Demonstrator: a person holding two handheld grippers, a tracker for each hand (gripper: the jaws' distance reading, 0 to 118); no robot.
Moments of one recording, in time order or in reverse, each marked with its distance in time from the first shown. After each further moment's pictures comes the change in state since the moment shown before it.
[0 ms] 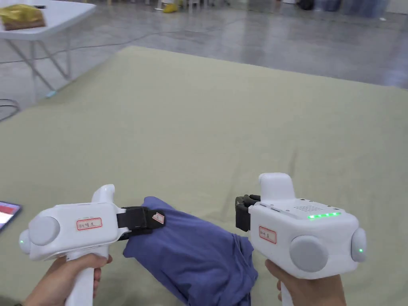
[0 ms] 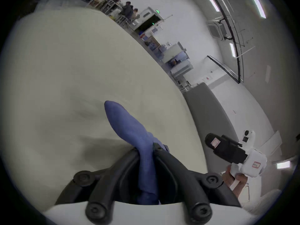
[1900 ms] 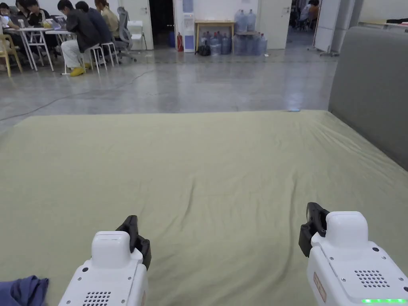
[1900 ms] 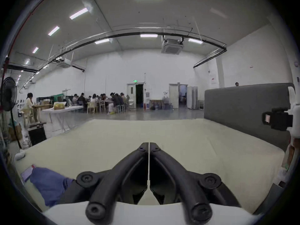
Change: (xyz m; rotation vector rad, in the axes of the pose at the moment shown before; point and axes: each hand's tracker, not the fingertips) left arm 0.274 -0.166 -0.102 0.648 0.324 -0.758; right arm 0.184 -0.110 0.252 0.525 -0.710 -0.057
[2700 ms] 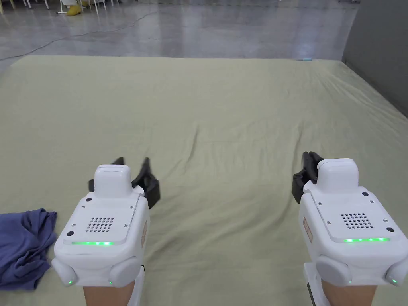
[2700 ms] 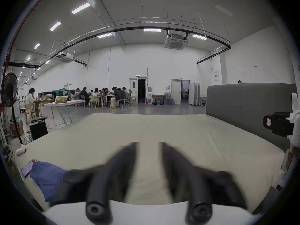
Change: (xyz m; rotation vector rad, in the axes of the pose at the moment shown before) left arm -0.005 0.000 -0.003 -0.054 0.005 0.013; right arm -0.015 -0.011 -0.005 -0.006 0.009 0.085
